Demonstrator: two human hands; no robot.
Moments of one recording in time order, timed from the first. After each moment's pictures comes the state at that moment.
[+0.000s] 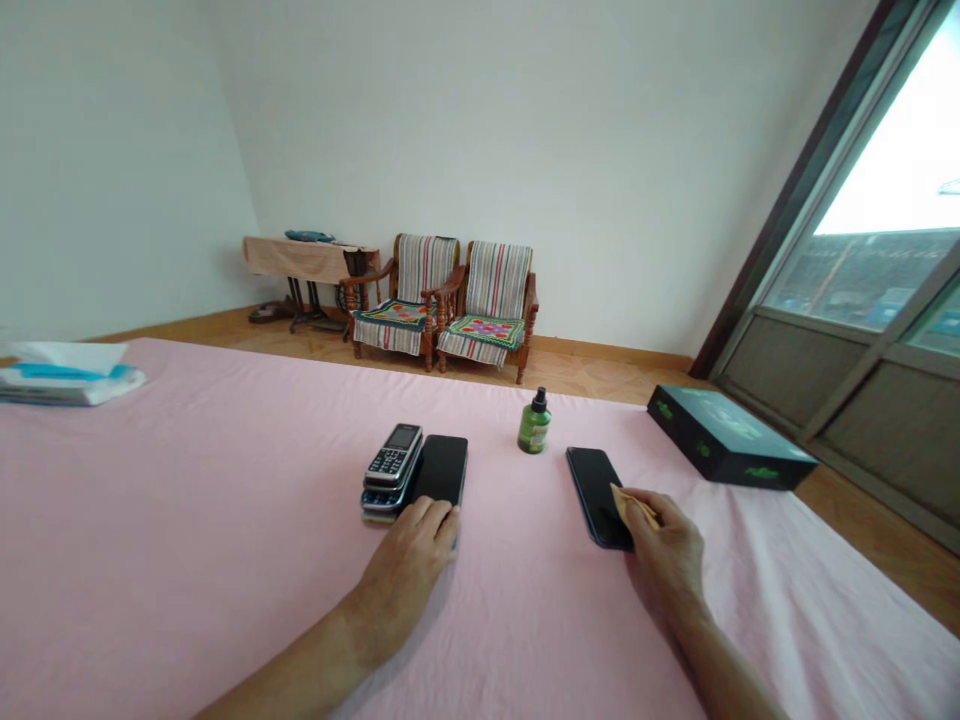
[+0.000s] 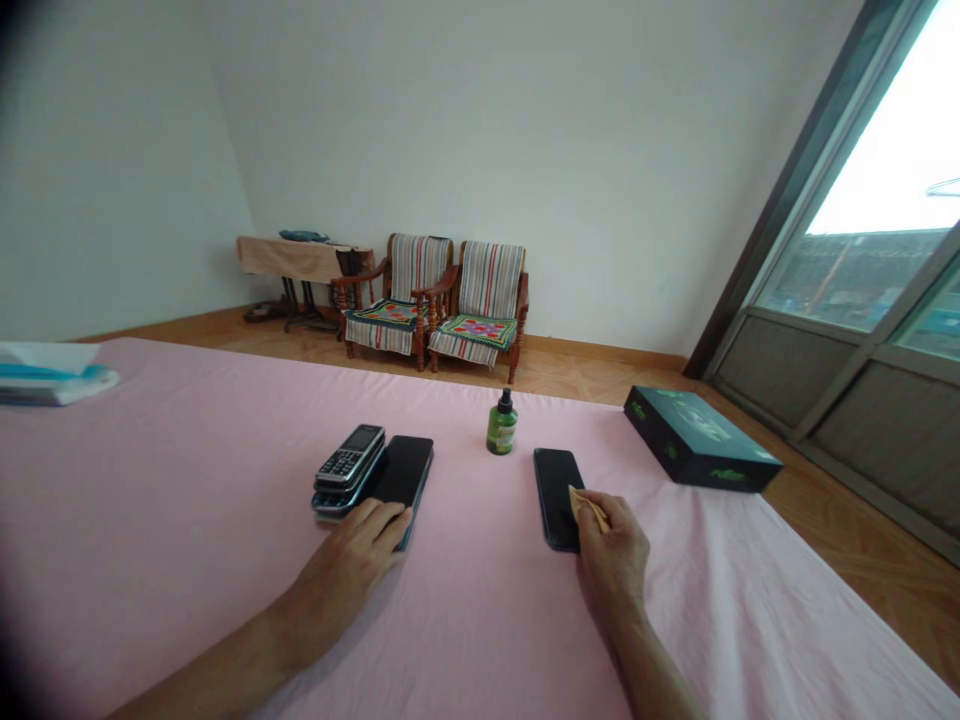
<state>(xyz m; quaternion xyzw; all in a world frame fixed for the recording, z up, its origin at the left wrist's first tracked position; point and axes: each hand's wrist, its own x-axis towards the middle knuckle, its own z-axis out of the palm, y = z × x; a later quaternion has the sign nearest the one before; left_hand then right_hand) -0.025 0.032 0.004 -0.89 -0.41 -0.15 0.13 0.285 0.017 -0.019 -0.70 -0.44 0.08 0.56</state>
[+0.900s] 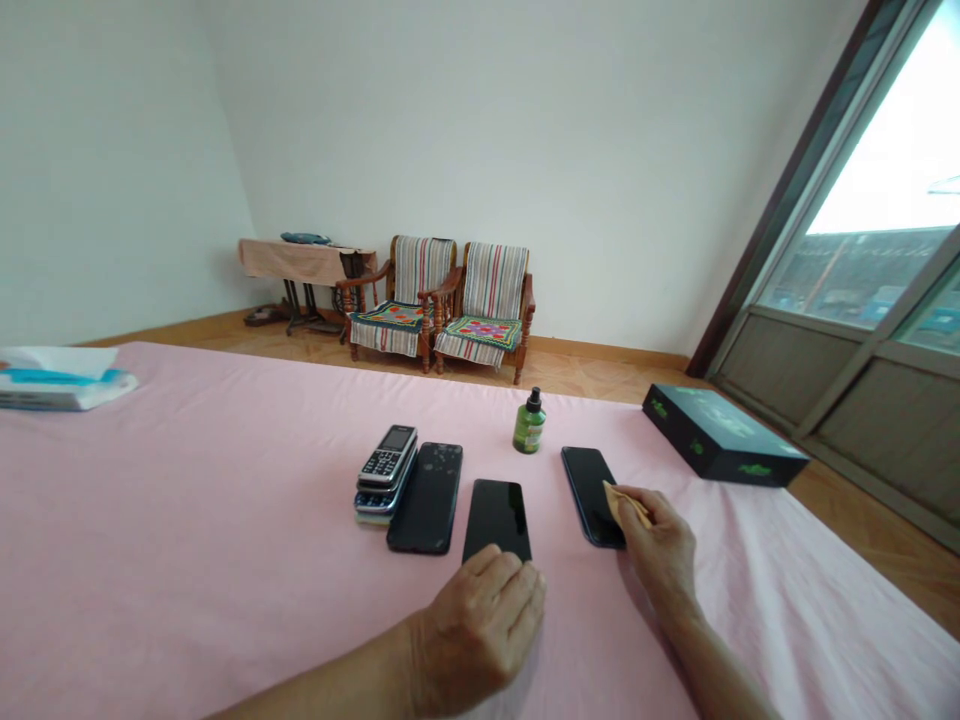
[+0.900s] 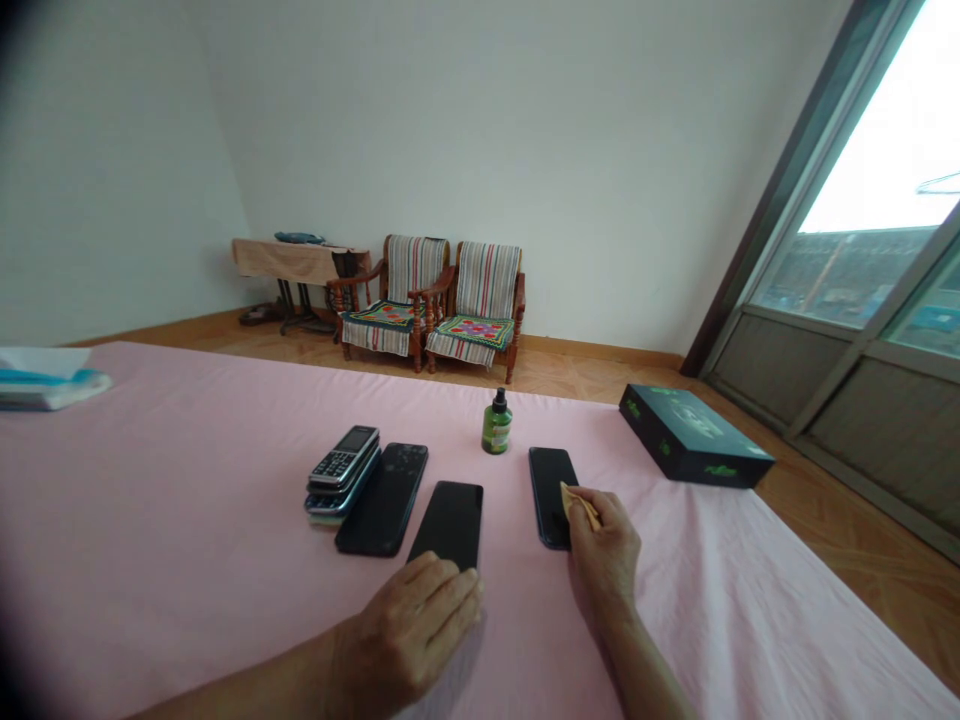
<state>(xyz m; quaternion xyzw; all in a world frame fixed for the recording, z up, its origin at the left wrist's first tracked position) 0.026 -0.004 0.012 -0.93 -0.14 -0.28 0.21 0.277 0.014 -0.012 -0.69 -0.44 0.07 0.57</state>
